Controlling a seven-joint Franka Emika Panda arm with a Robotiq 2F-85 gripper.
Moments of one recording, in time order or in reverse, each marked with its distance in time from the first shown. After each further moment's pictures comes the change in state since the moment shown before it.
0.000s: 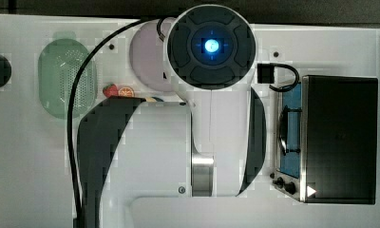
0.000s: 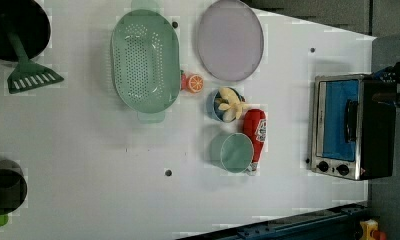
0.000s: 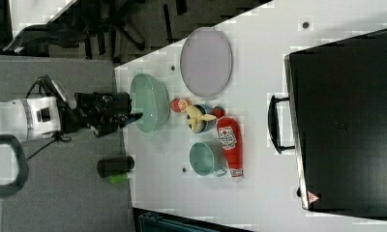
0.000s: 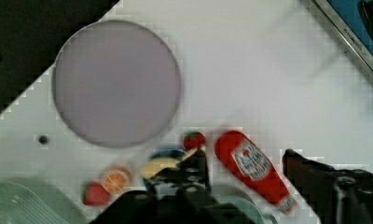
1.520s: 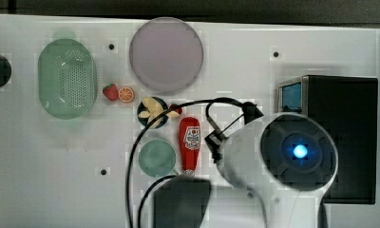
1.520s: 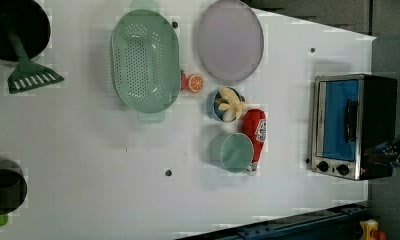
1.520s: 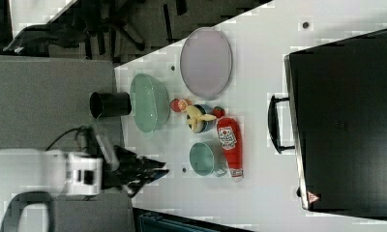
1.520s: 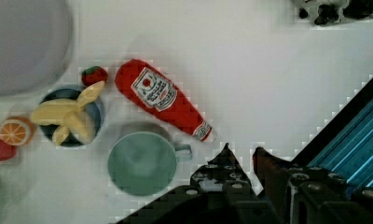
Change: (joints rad) arm -0.033 -0.249 -0.117 -0.305 0.014 -0.138 -0.047
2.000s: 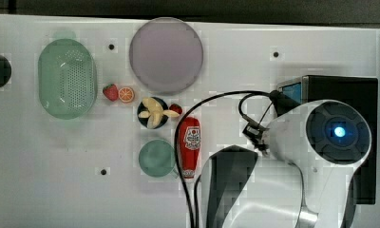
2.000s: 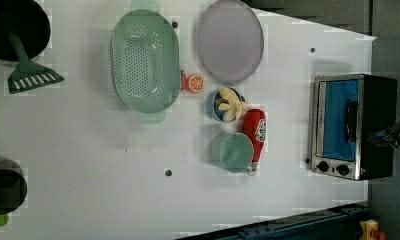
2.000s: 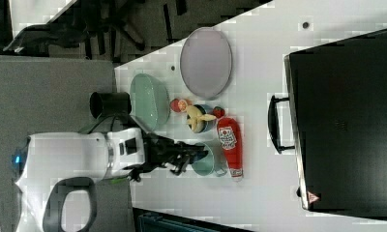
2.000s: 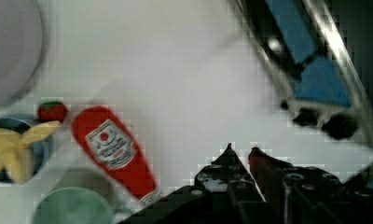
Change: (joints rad) arm -0.018 0.115 -0.115 -0.020 -0.122 0.210 -0.402
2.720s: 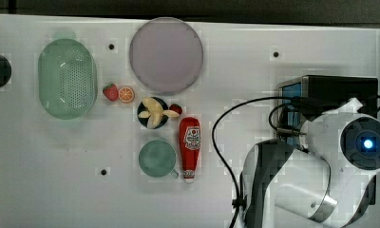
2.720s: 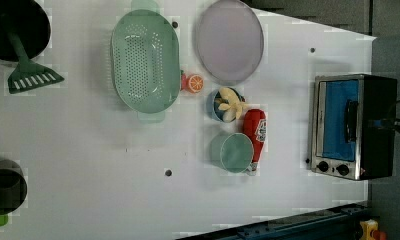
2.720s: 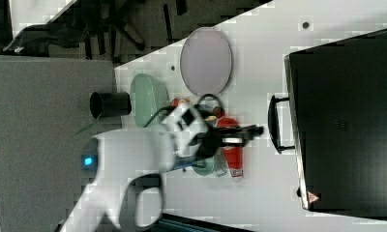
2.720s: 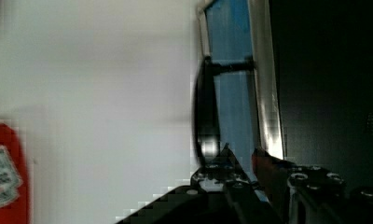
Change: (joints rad) arm -0.006 0.161 -0.179 -0.062 -0.035 0.377 -0.542
